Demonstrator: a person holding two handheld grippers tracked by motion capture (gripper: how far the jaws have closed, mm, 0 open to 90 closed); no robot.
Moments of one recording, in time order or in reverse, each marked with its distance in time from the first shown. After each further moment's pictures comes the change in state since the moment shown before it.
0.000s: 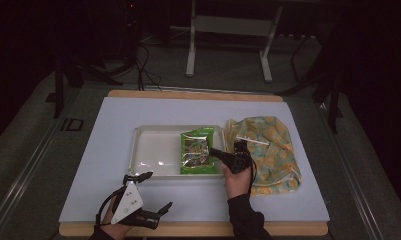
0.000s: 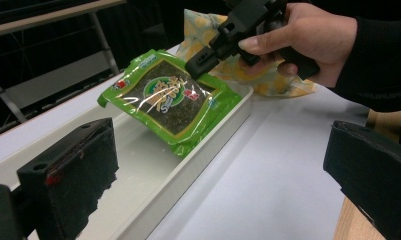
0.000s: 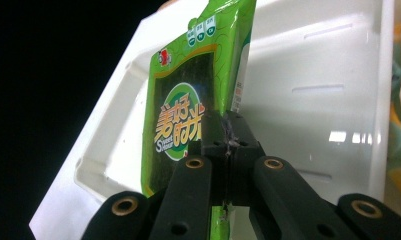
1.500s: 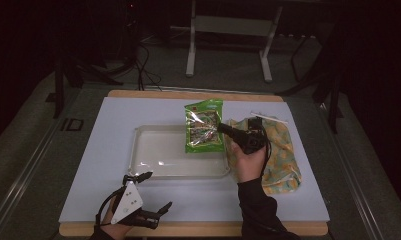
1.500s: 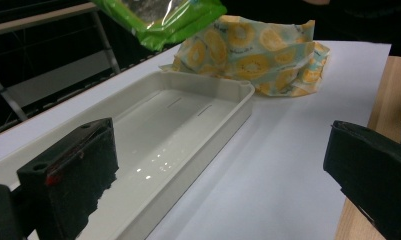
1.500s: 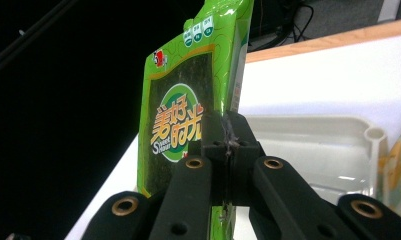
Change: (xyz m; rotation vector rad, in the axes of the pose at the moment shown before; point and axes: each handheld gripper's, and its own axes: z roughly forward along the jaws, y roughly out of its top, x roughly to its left) left arm 0.000 -0.001 0.000 0.002 0.006 -0.003; right arm 0.046 0.063 -0.051 -0.143 0.050 -0.113
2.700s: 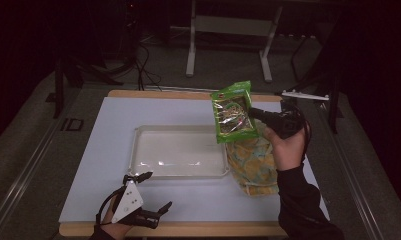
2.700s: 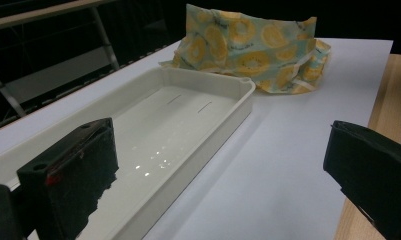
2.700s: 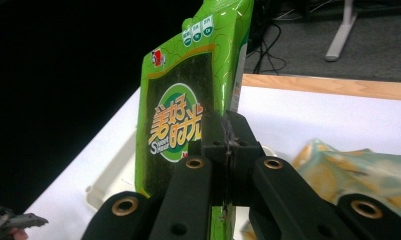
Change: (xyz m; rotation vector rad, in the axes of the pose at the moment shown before) left arm 0.001 -0.001 0.001 0.011 0.000 -0.005; right arm 0.005 0.071 -0.074 0.043 -0.116 -0.203
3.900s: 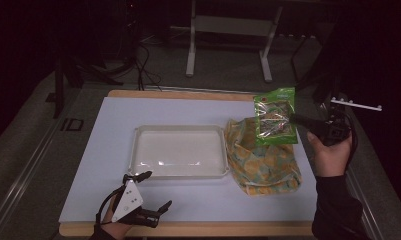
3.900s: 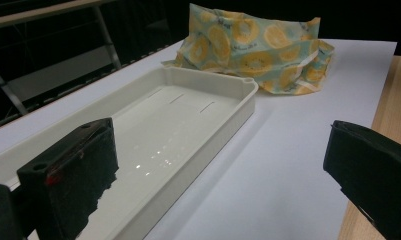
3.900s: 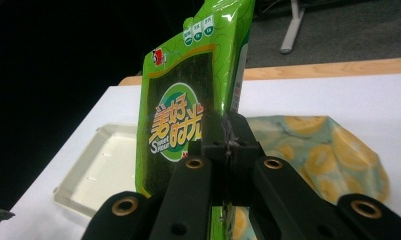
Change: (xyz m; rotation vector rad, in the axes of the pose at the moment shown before) left arm 0.001 0.000 0.001 -0.002 0.006 -0.012; right arm -0.071 -0.009 -0.074 -0.023 -0.100 0.097
